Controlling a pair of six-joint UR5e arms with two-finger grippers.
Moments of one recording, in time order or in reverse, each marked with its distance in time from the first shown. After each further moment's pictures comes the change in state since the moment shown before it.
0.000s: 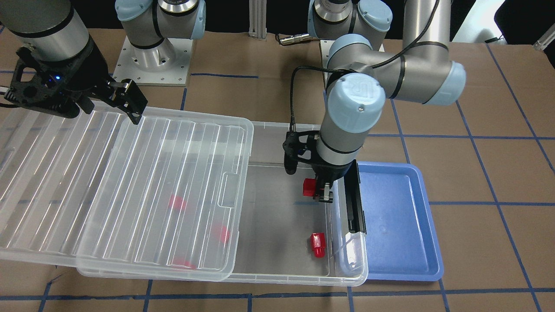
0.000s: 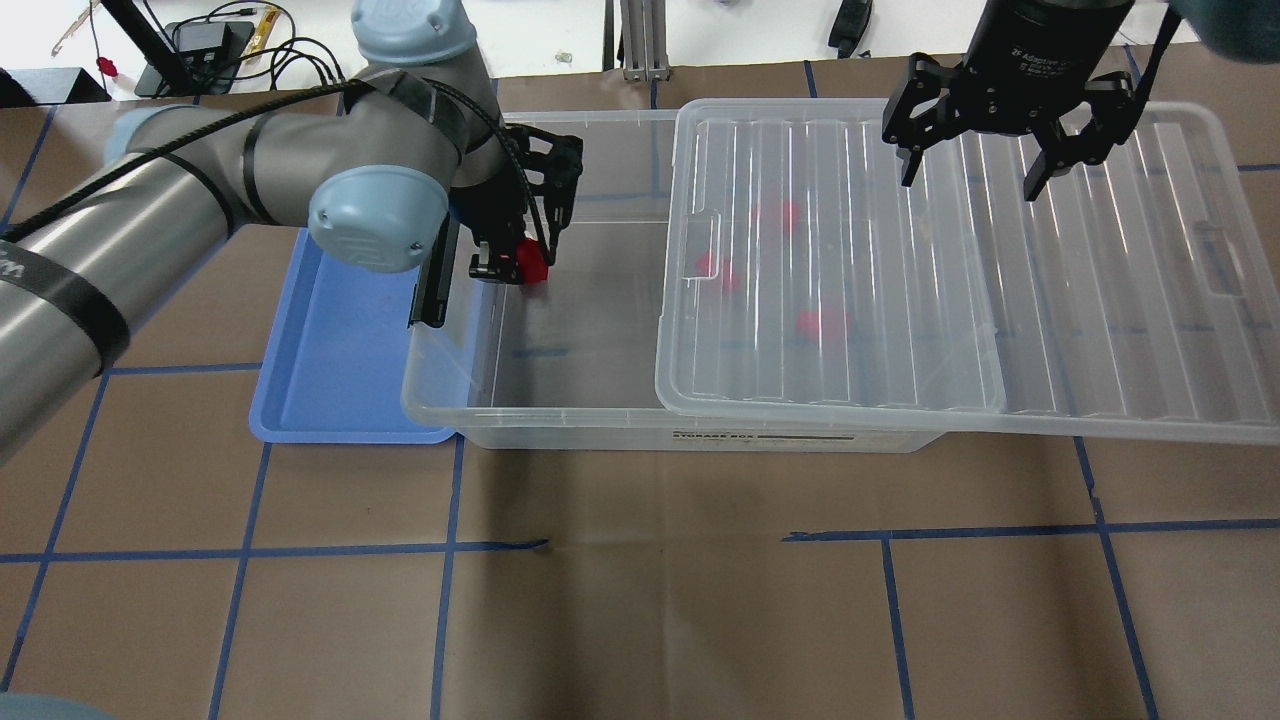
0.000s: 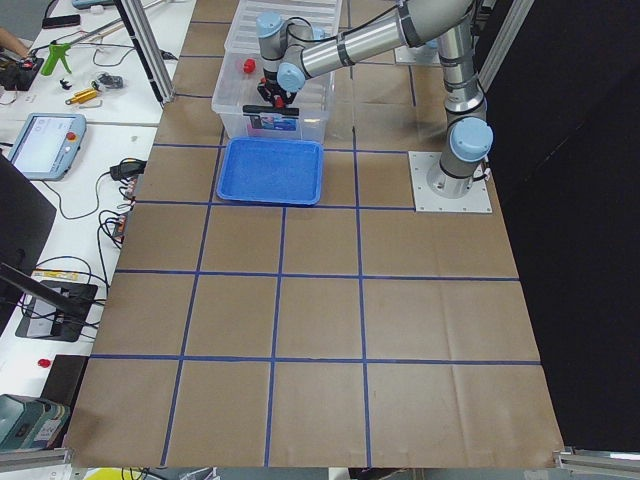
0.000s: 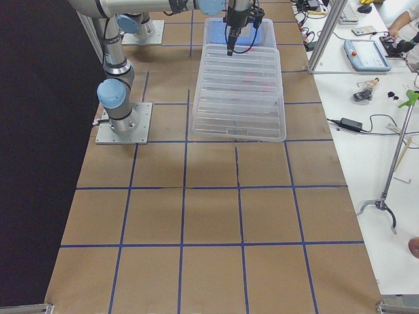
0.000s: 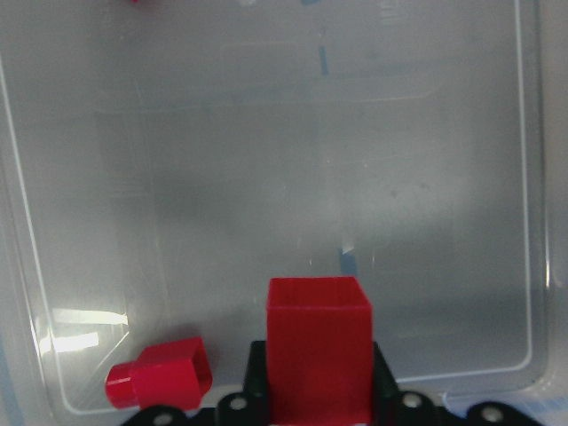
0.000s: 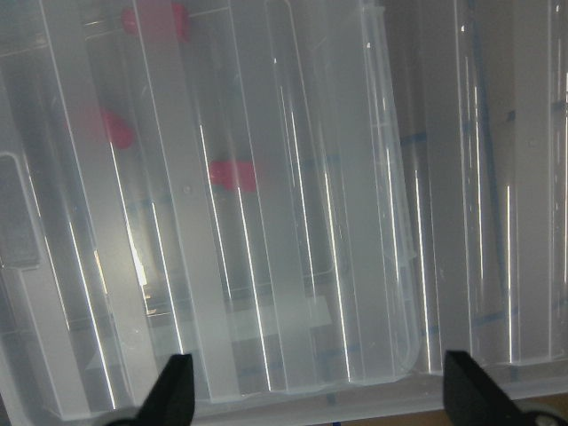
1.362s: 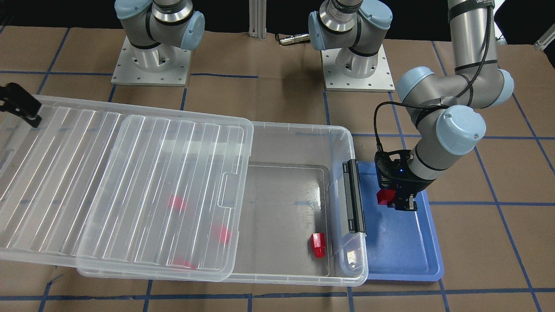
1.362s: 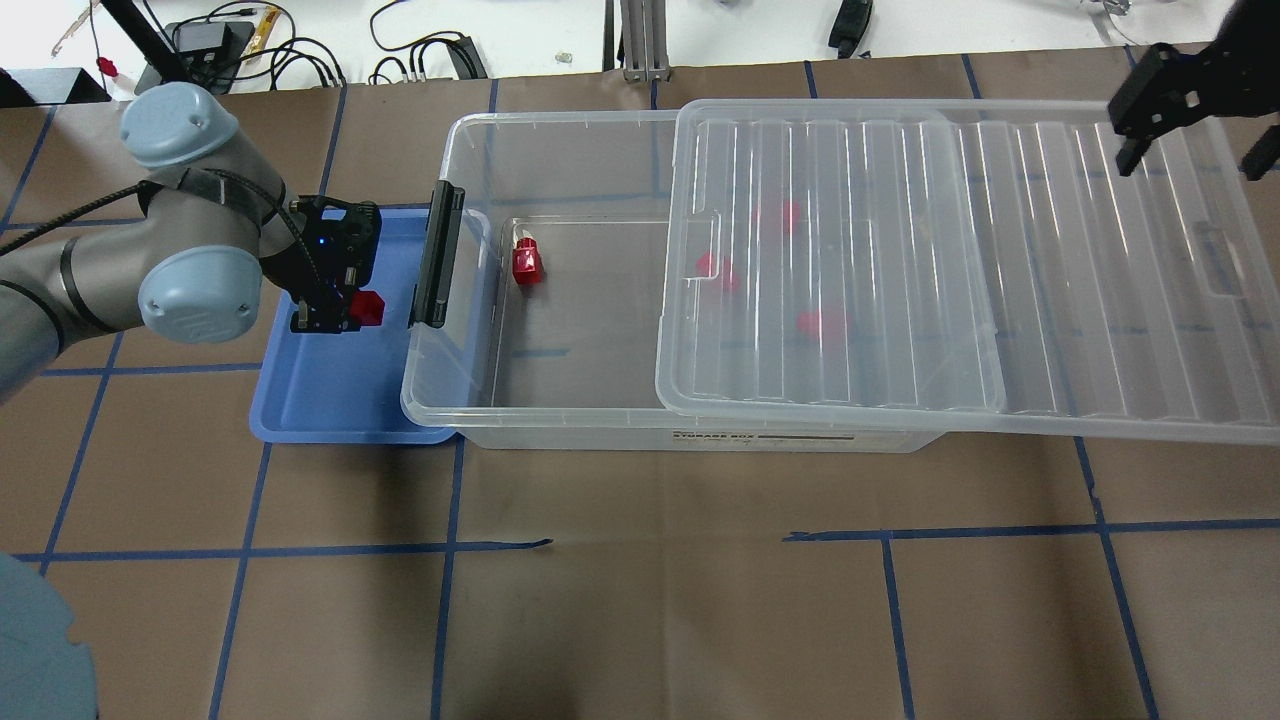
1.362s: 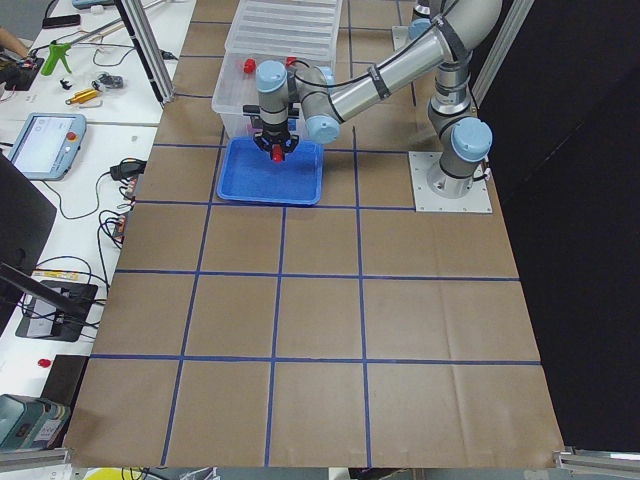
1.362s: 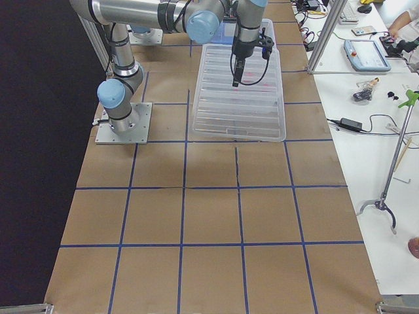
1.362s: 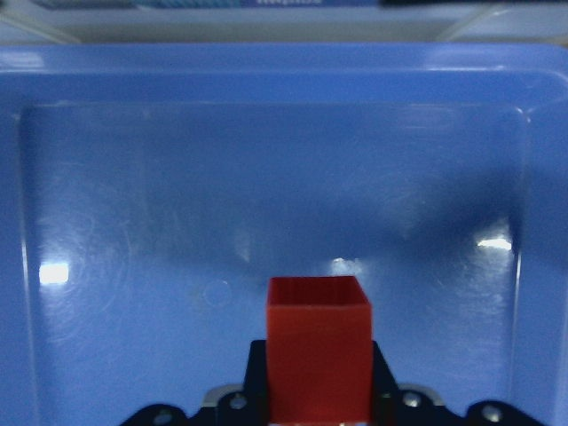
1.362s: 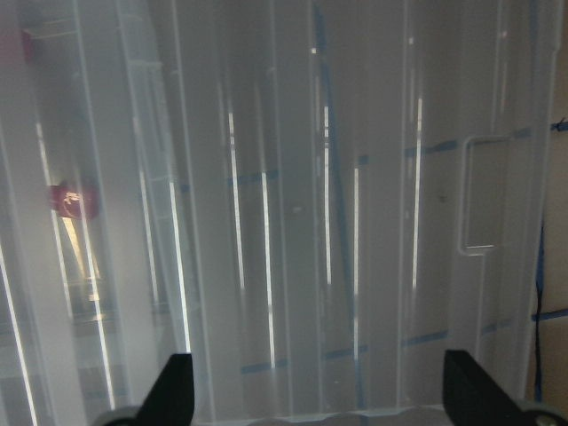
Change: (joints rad) left arm 0.335 -0.028 -0.282 0.277 -0.002 0.290; right arm -0.374 0.020 0.001 -0.010 -0.078 -0.462
